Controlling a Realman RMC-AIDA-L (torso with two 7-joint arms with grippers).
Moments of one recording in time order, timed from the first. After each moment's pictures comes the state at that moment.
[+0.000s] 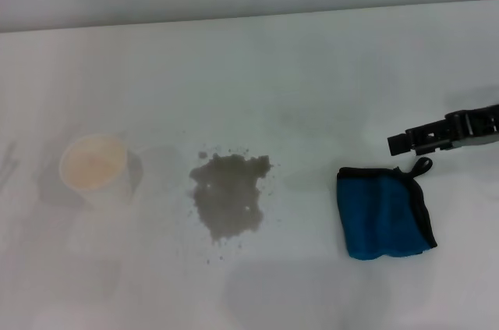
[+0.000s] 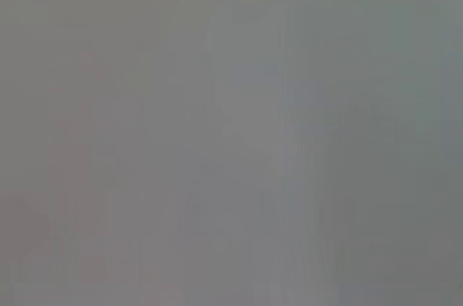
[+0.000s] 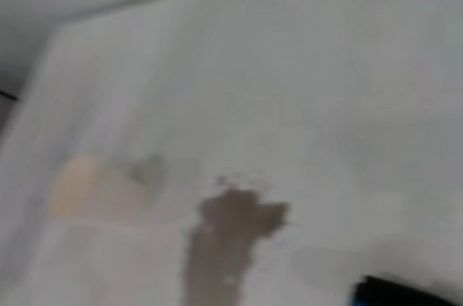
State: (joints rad) left arm -0.30 -2.07 2.84 -0.21 -1.24 1.65 -0.34; right arm 0.35 1.96 -0.95 -1.25 0.98 1.73 -0.51
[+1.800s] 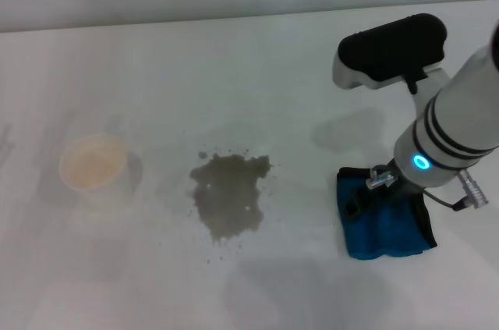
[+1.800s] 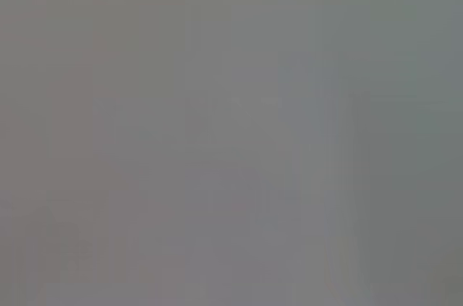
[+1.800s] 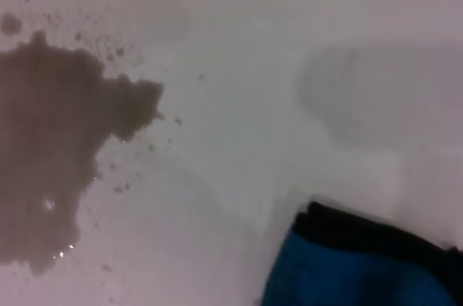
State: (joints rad) left arm -0.35 -2.07 2.83 -0.19 -1.29 1.59 -0.29; right arm 0.48 2.02 -1.89 -1.49 0.39 1.54 0.35
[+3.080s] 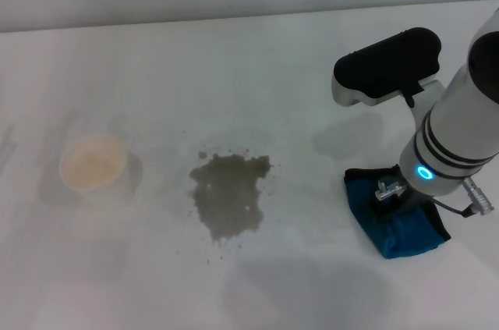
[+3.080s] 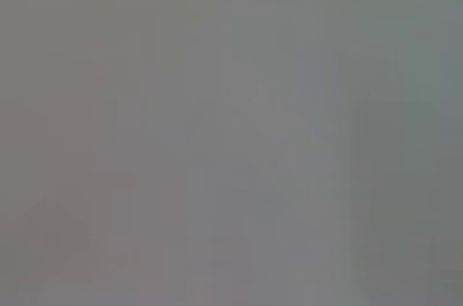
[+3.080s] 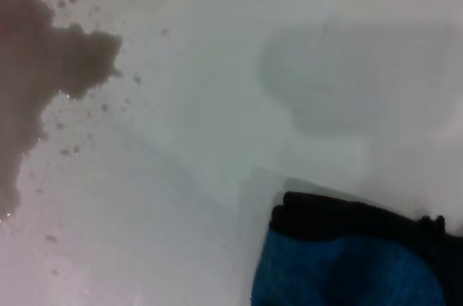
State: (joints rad) left arm -0.35 -2.08 2.83 -0.18 -1.29 1.59 -0.29; right arm 0.50 2.02 -1.94 -1.44 0.35 1.56 0.36
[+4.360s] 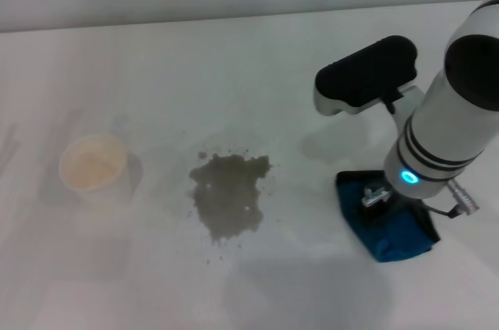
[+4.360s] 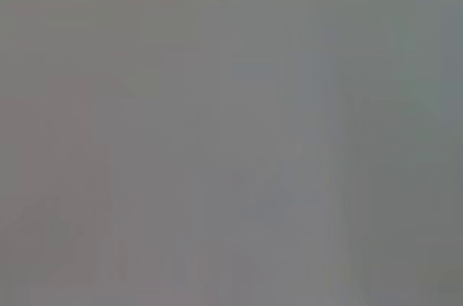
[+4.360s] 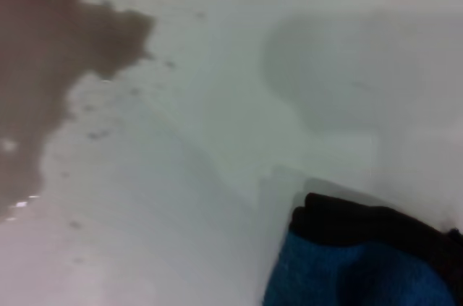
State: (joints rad) left arm -0.35 -2.08 2.83 -0.17 -1.29 1.59 -0.29; right arm 0.55 2.02 -1.97 -1.36 0.40 1.52 0.31
